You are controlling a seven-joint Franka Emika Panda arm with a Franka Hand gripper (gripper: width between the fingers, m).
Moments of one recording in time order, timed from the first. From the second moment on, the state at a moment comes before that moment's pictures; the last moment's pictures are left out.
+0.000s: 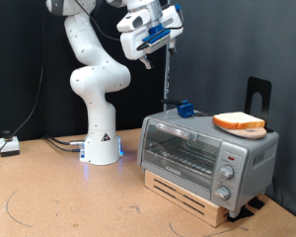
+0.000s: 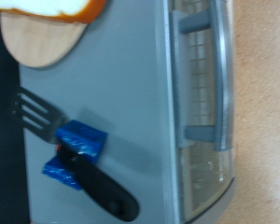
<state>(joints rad) 0.35 -0.73 -0.25 -2.44 0.22 1.83 0.61</state>
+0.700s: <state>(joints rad) 0.35 -0.71 -0.26 -2.50 0.25 2.01 0.54</state>
